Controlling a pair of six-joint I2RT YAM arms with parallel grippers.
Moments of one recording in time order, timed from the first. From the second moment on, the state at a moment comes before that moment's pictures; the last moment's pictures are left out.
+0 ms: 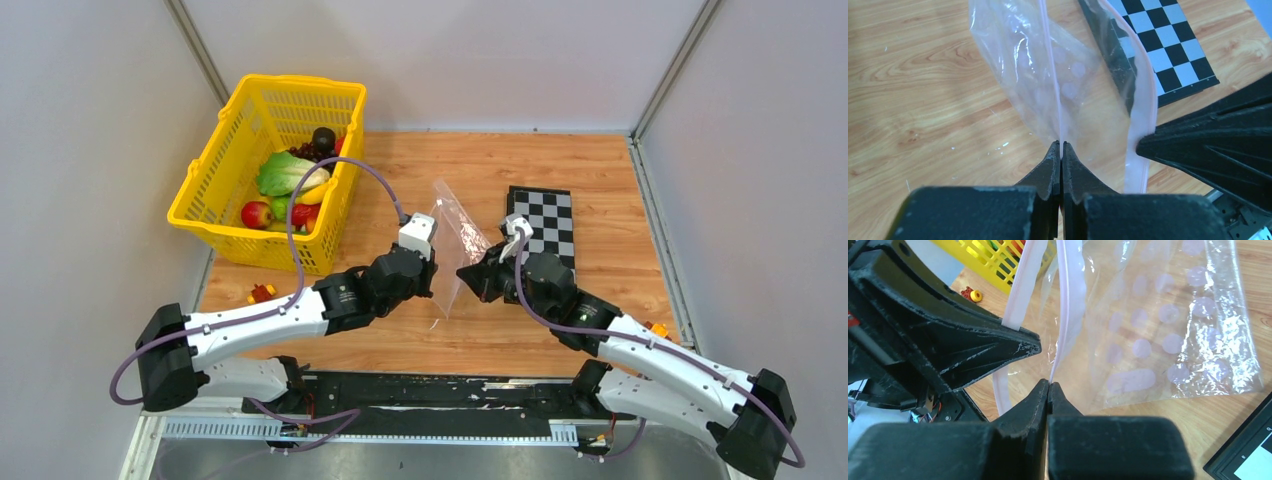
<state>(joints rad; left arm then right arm) -1.12 1.20 0.85 -0.14 -0.48 -0.46 0.89 0.84 0.57 0.03 0.05 0.49</state>
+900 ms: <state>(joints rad) -1.14 1.13 0.88 -0.16 -0.44 -0.44 1.00 1.12 0.96 -0.37 0.34 0.45</state>
